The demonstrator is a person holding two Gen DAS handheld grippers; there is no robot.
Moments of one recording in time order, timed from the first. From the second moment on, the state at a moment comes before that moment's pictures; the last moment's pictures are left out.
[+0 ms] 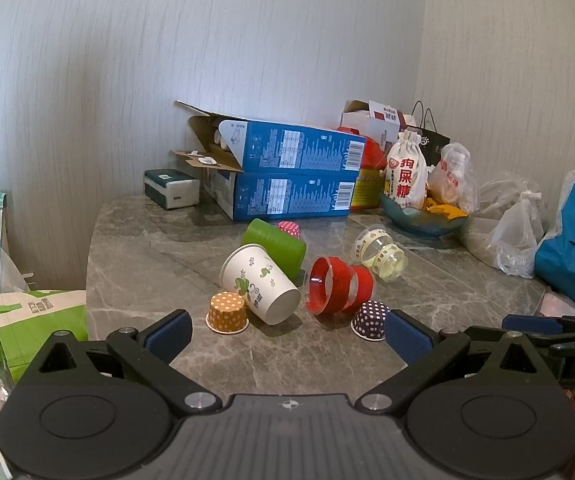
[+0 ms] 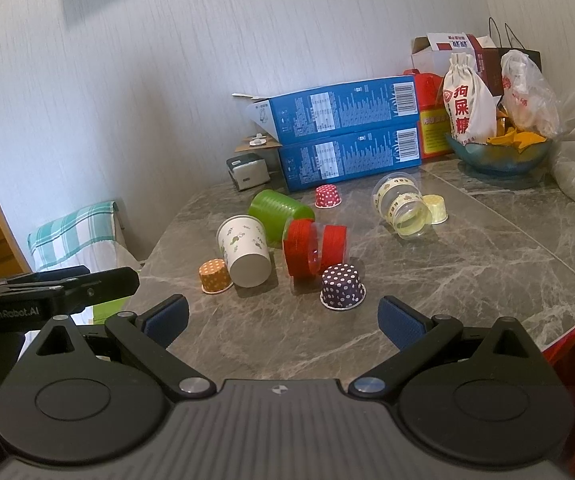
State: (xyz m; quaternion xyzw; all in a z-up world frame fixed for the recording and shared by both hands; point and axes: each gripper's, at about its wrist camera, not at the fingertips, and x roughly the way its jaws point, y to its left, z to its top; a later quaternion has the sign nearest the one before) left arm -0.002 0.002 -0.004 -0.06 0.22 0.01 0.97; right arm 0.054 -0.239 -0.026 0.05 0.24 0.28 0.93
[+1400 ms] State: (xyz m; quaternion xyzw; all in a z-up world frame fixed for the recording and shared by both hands) left arm 0.053 -0.018 -0.028 -0.12 0.30 -0.02 0.95; right arm 0.085 -0.268 -0.064 0.08 0.29 0.27 0.91
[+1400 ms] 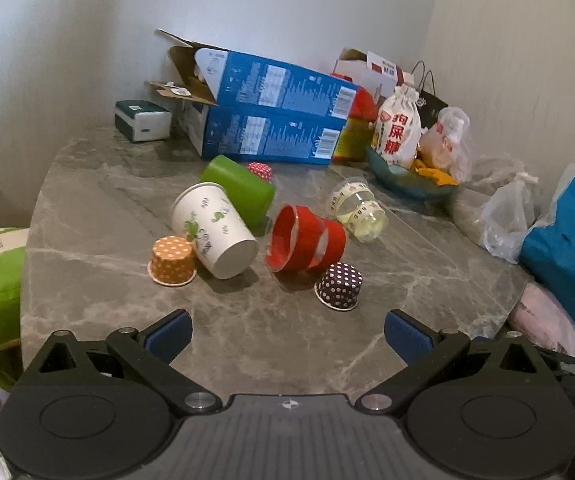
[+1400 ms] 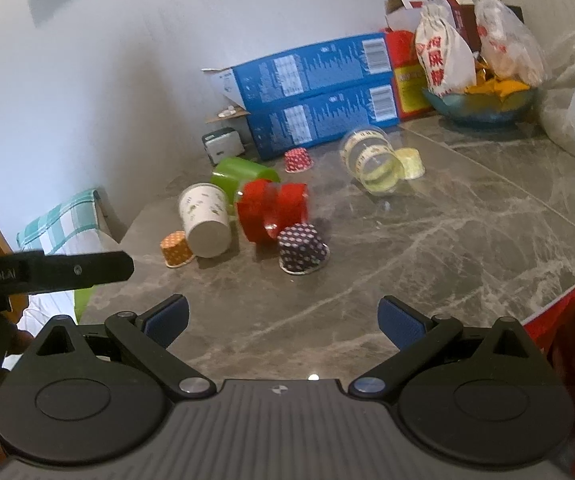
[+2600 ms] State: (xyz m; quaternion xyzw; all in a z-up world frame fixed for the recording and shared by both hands) left arm 0.372 -0.140 -0.056 -0.21 0.51 0.09 0.83; right arm 0.127 -0.382 -0.092 0.17 0.32 0.26 0.90
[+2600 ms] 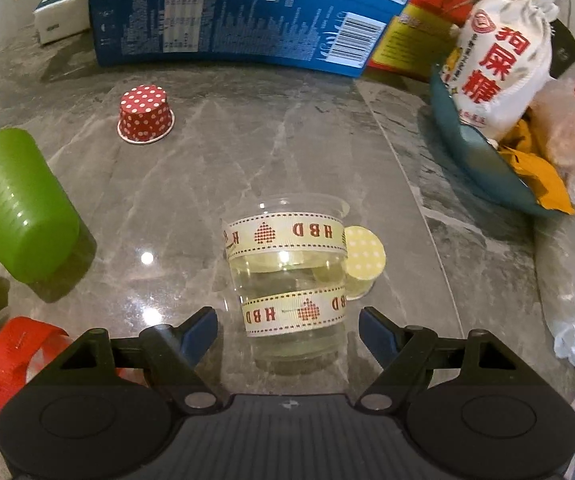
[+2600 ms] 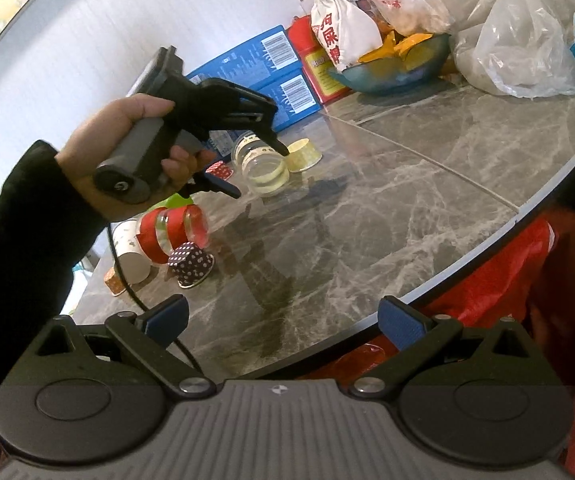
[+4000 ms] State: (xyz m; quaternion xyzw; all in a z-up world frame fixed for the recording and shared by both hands) left arm 0.084 -0.034 -0.034 -0.14 0.46 -0.02 0.88; right arm 0.086 -0.310 -0.086 0.19 0.33 0.26 0.89
